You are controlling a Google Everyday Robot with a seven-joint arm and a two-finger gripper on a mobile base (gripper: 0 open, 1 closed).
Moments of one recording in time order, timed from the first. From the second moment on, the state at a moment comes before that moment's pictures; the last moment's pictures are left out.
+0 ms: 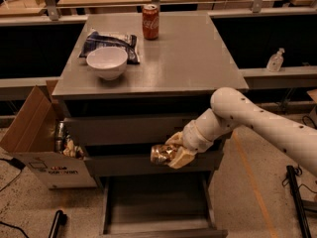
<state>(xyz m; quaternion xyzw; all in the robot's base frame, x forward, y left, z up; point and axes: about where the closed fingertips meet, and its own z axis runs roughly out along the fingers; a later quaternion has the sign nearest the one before) 0.533 -0.054 0.627 -0.71 0.63 0.25 0.21</state>
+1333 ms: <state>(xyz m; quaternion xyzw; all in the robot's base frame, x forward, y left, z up) 0.537 -0.131 0.449 -0.66 0.66 0.22 0.28</state>
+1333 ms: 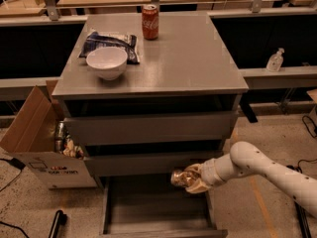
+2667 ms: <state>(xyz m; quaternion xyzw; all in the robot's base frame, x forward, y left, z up) 0.543 -0.129 0.233 -0.64 0.70 0.27 0.17</state>
